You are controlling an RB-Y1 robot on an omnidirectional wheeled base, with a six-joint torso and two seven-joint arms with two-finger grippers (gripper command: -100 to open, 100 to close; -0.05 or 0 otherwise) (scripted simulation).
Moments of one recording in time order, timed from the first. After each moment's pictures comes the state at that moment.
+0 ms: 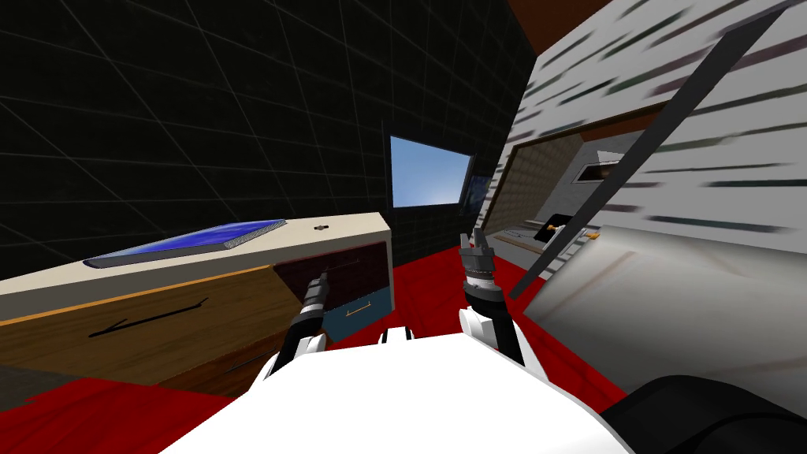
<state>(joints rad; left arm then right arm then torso) 0.35 -0.01 0.20 -1.76 0.00 -0.34 -0.05 0.47 0.02 -0.03 -2.38 0.09 -0.50 -0.01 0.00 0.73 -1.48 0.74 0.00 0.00</state>
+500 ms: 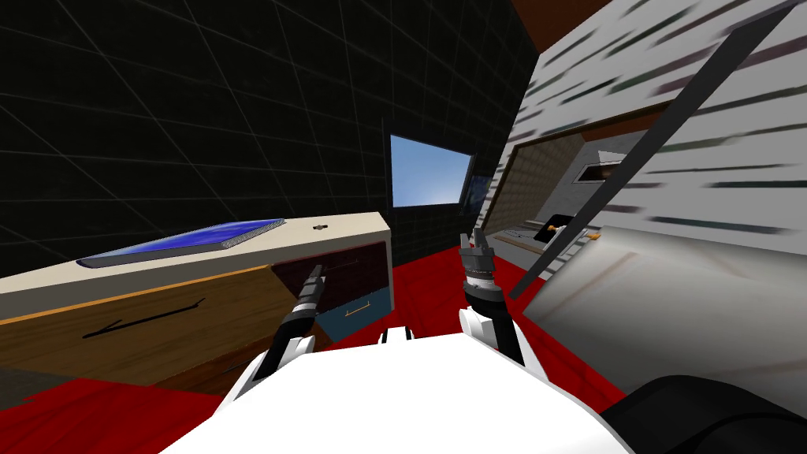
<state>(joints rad) 0.35 0.12 0.19 -1.76 0.00 -0.33 -0.05 0.47 0.02 -0.03 -2.38 0.09 -0.50 -0.01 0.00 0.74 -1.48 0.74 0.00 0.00</state>
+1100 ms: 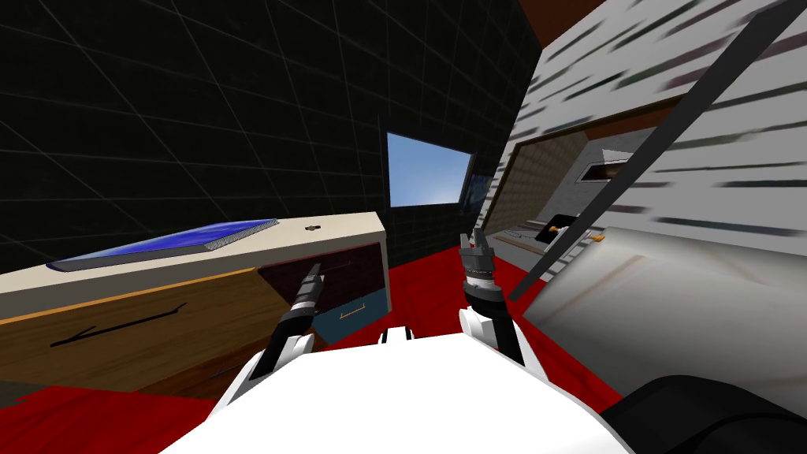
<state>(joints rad) 0.36 0.11 0.20 -1.83 0.02 -0.26 -0.04 0.47 0.02 -0.03 -2.38 0.09 -0.50 -0.01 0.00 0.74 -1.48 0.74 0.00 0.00</state>
